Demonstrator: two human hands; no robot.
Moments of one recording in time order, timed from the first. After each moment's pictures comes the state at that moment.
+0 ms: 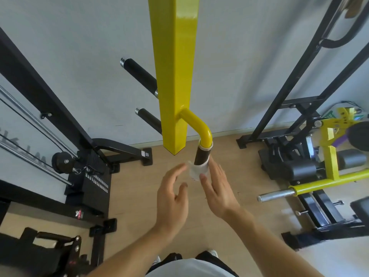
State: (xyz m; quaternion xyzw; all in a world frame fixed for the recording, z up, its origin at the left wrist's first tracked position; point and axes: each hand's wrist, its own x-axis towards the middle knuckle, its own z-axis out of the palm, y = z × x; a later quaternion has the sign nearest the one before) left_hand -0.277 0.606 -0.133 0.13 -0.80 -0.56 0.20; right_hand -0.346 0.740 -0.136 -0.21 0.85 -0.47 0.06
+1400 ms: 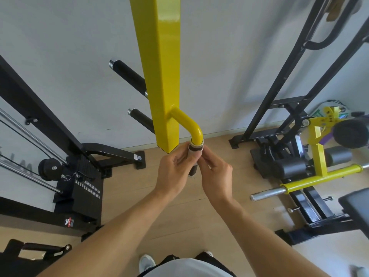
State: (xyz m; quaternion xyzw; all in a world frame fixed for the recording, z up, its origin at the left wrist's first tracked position) left_hand -0.348 0.611 -0.088 0.04 -0.72 -0.69 0.09; right_hand -0.366 0.731 -0.095 -0.06 0.79 -0.61 -0.05
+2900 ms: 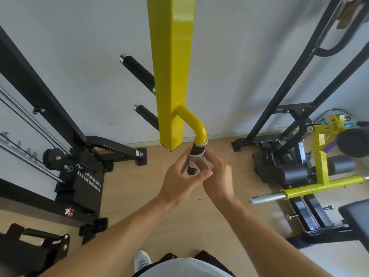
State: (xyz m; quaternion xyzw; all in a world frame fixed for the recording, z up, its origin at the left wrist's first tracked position) left_hand -0.326 0.619 -0.114 0.06 -0.74 -0.67 0.03; right_hand -0.367 0.743 -0.112 -0.12 0.84 -0.53 0.00
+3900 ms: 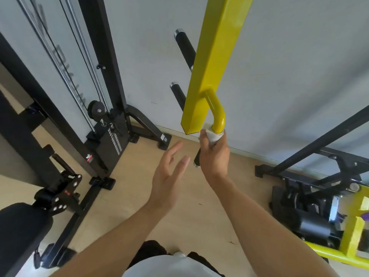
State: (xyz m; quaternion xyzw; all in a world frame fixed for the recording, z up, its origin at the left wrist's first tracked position) left_hand -0.267 0.661 -0.115 0.29 -0.66 -0.65 0.25; right_hand -0.395 0.710 -0.106 -0.18 0.79 -0.58 0.03
